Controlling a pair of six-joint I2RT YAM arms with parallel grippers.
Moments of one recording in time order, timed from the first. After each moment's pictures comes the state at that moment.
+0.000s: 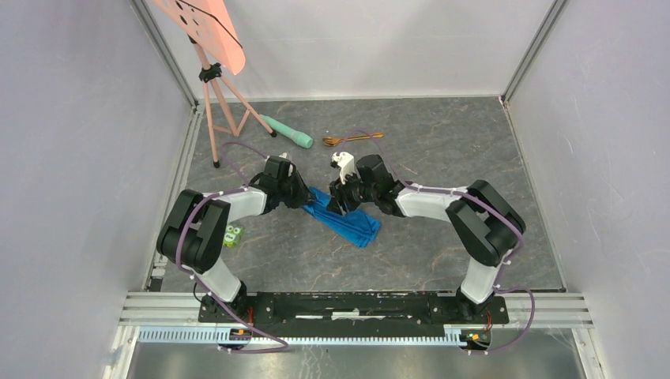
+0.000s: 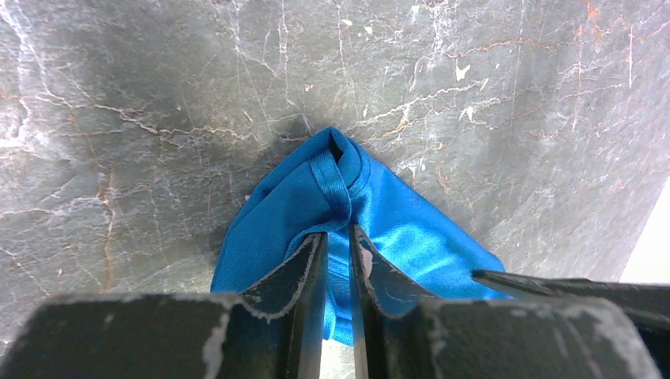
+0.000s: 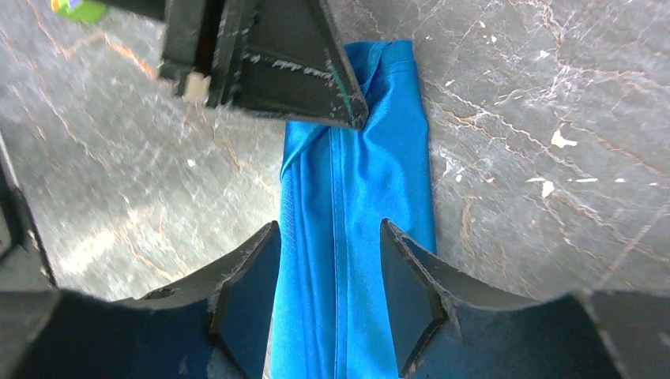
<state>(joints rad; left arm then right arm) -0.36 1.65 0.75 0.06 0.20 -0.75 0.72 1.82 0.97 0.26 -0.42 0.15</state>
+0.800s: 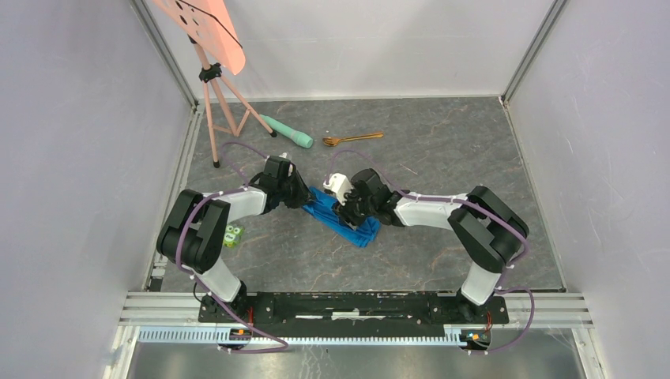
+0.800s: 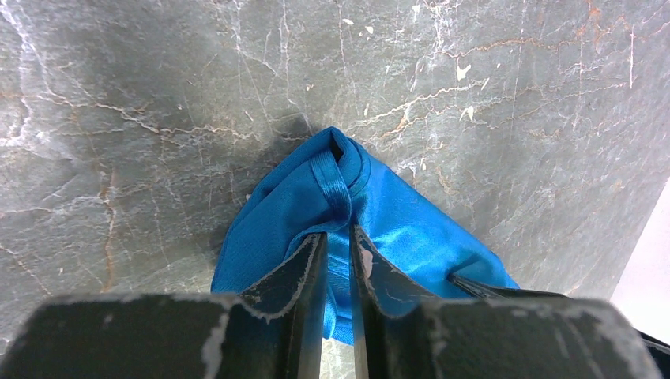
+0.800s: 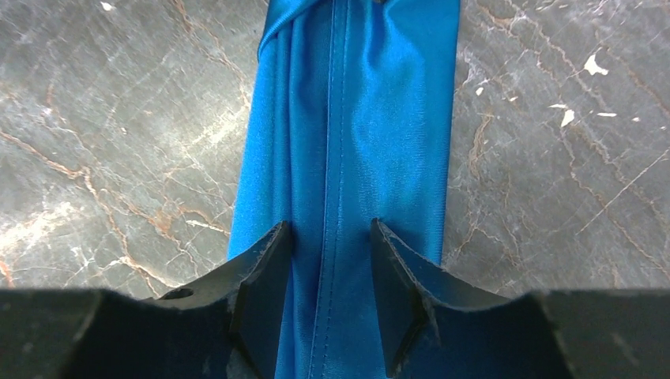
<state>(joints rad) -0.35 1.65 0.75 0.06 0.20 -0.75 0.80 1.74 0.91 0.06 -0.26 -0.21</state>
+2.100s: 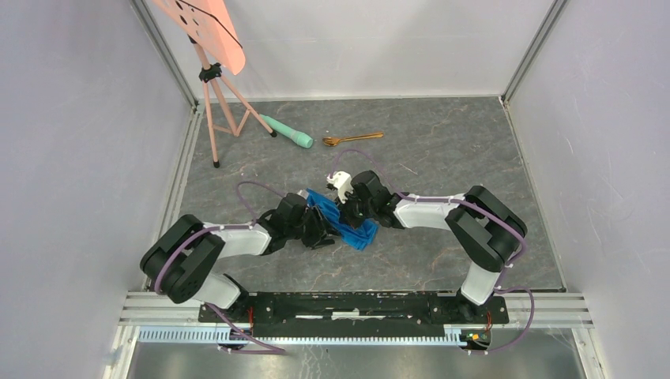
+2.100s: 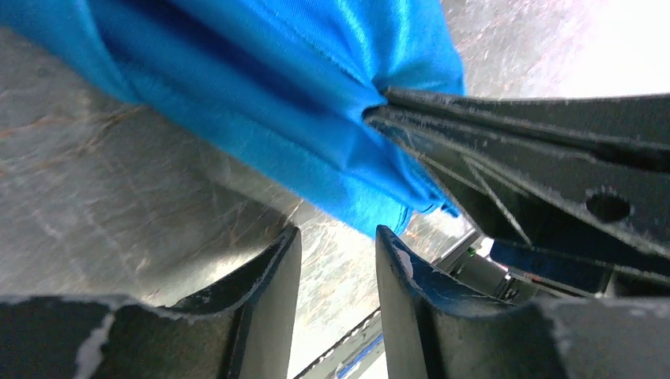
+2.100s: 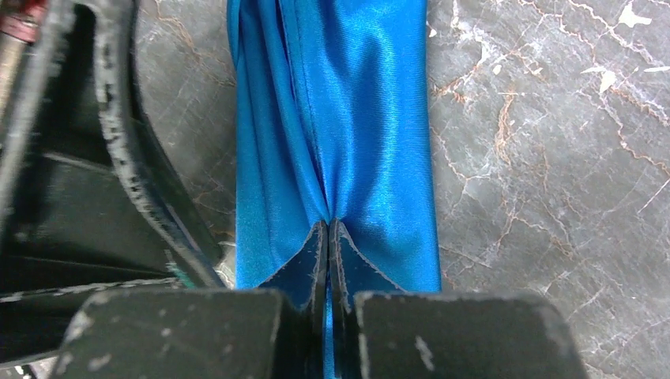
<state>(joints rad) -0.65 1.44 0.43 0.23 0.28 -1.14 0.81 1.76 0.89 0.12 -0.24 -0.02</state>
